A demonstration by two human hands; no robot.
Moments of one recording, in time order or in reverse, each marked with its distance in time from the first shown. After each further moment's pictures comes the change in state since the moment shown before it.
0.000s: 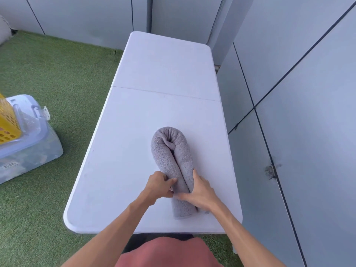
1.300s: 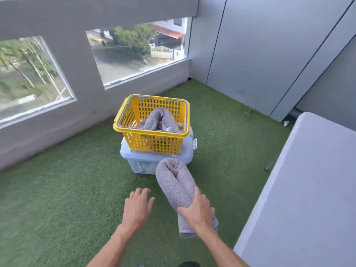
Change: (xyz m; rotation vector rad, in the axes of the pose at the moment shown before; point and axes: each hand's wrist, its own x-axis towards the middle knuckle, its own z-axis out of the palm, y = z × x) left_hand -0.127 -0.285 -0.457 0.509 1.031 -0.100; right_hand 0.008 -0.452 0.293 -0.298 0.030 -0.534
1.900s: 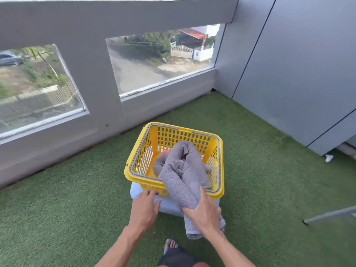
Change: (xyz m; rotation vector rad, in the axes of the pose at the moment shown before) left_hand 0.334 -0.072 -0.036 -0.067 0.010 -0.033; right_hand 0.305 -0.200 0.000 -0.042 -0.020 -0.104
